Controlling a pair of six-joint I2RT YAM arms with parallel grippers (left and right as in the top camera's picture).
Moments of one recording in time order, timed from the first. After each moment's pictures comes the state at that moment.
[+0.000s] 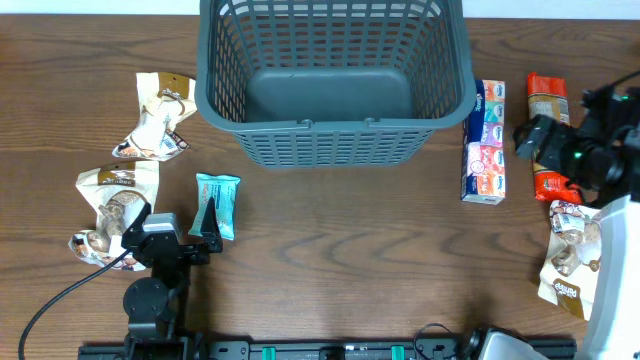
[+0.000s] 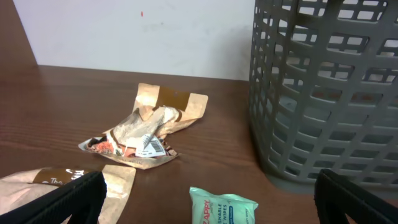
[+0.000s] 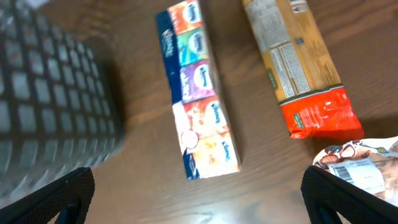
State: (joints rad) left arm -0.02 0.02 0.02 -0.12 -0.04 -0.07; right arm -0.38 1.33 1.32 -0.96 -0.22 0.14
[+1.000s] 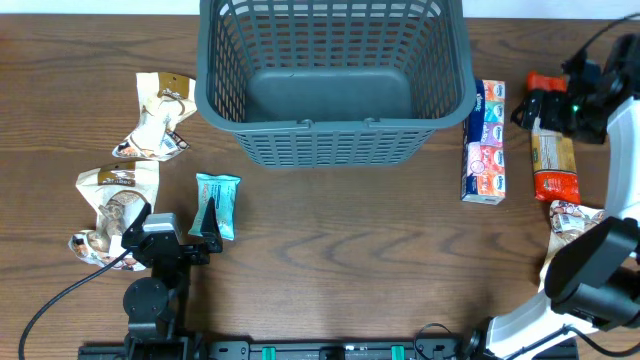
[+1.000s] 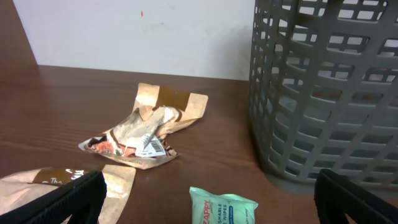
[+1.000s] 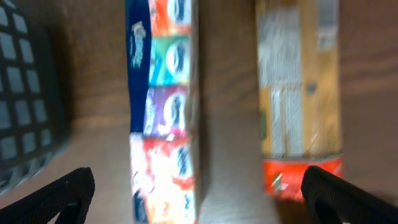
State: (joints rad) left arm -0.02 0.02 0.02 -0.12 -0.04 -0.07; right arm -0.37 1.84 1.69 -1.06 -0.18 -0.16
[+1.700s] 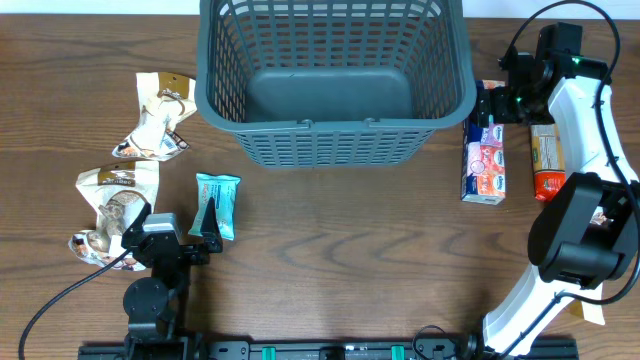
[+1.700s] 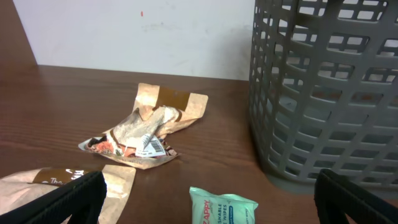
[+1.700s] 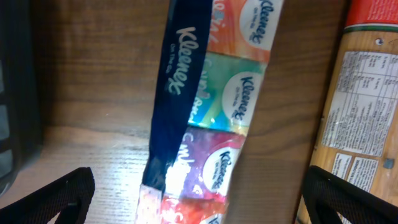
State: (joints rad) left arm -0.02 0.02 0.02 -0.12 -0.04 -0.07; right arm -0.20 2.01 1.70 -0.96 -0.09 -0.22
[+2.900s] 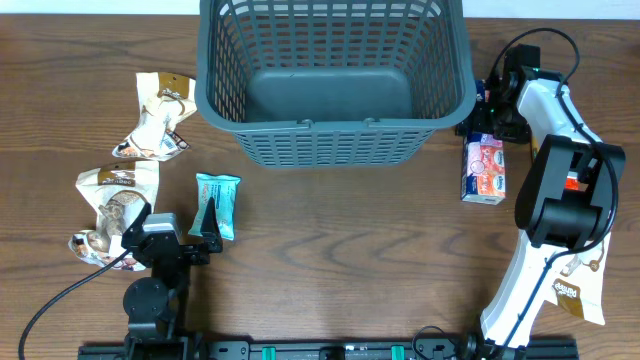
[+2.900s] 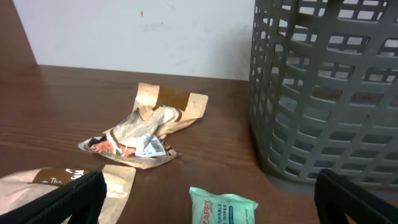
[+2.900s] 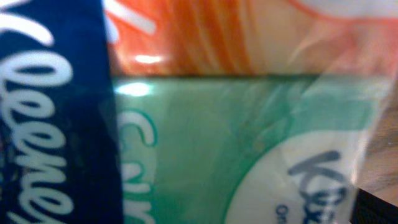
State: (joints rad) left arm -0.02 0.02 0.02 -0.12 -0.04 -0.07; right arm -0.17 2.25 1.70 -0.86 0.00 0.00
